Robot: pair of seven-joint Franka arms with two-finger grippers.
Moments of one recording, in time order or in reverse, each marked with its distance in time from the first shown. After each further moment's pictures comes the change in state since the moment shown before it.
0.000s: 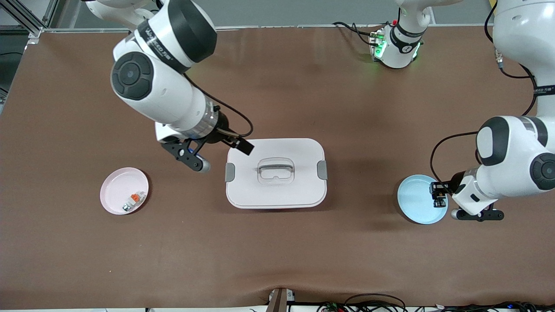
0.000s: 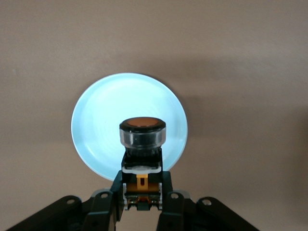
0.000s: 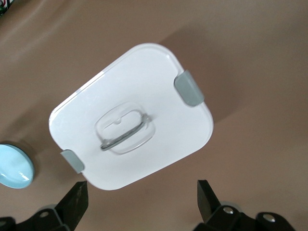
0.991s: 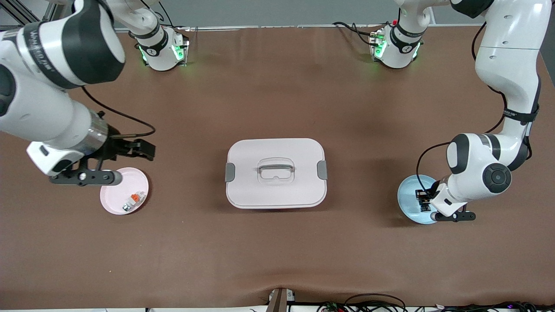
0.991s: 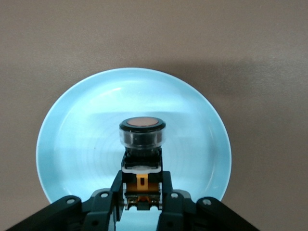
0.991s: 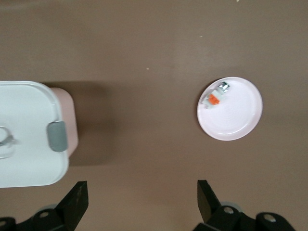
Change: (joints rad) left arm 0.009 0.110 -0.002 -0.150 0.070 0.286 -0.040; right arm -0.257 -0.083 -0.007 -0.029 -0.261 -0.164 -0.781
